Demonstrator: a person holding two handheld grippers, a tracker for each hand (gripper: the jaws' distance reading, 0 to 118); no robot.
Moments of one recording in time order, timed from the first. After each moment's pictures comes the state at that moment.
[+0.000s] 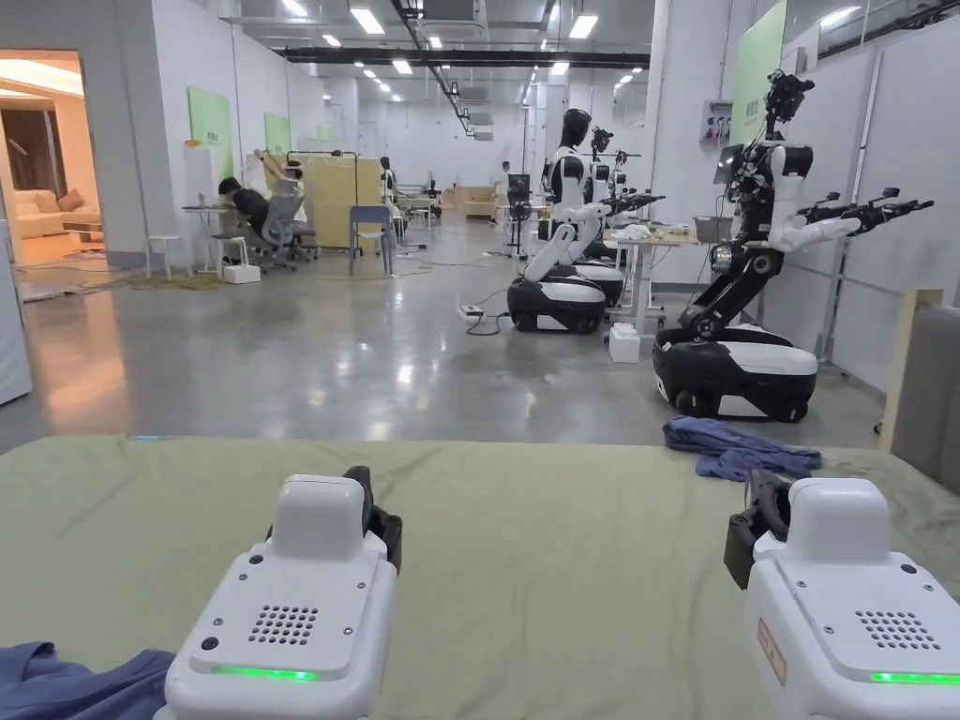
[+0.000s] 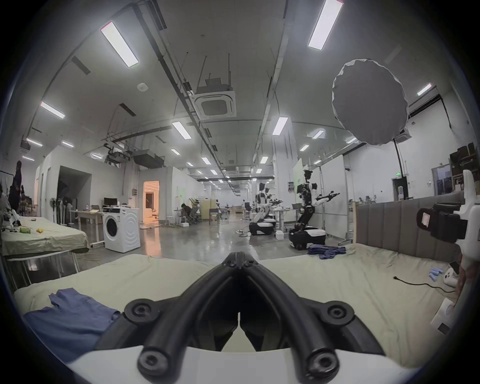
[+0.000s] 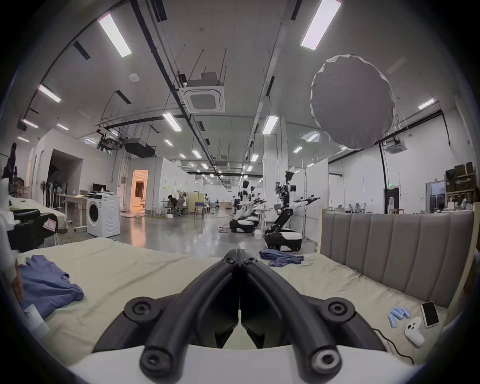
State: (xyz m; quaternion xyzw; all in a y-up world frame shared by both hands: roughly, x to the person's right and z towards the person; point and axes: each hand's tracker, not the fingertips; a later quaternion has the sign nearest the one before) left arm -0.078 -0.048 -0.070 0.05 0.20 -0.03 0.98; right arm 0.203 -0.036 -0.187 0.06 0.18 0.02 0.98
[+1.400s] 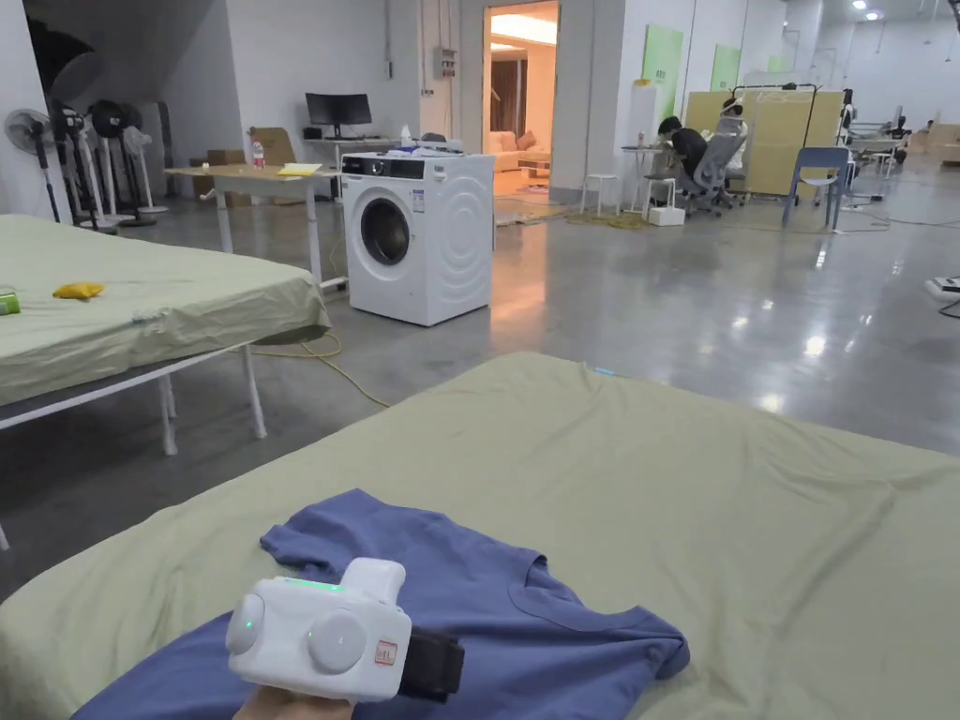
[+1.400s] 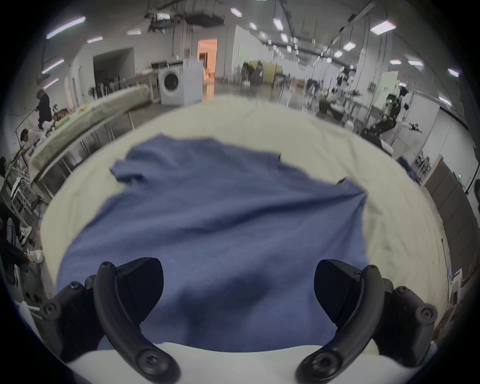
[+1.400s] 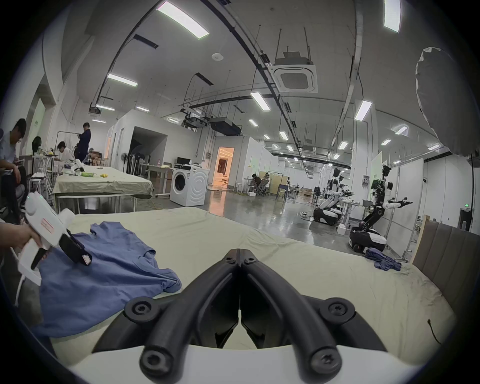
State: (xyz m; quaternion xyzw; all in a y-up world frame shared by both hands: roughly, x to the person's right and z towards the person) left arm -0.474 -0.205 0.085 -0.40 0.32 0.21 0.84; right arm -0.056 -0.086 -0.136 0.01 0.43 0.10 0.89
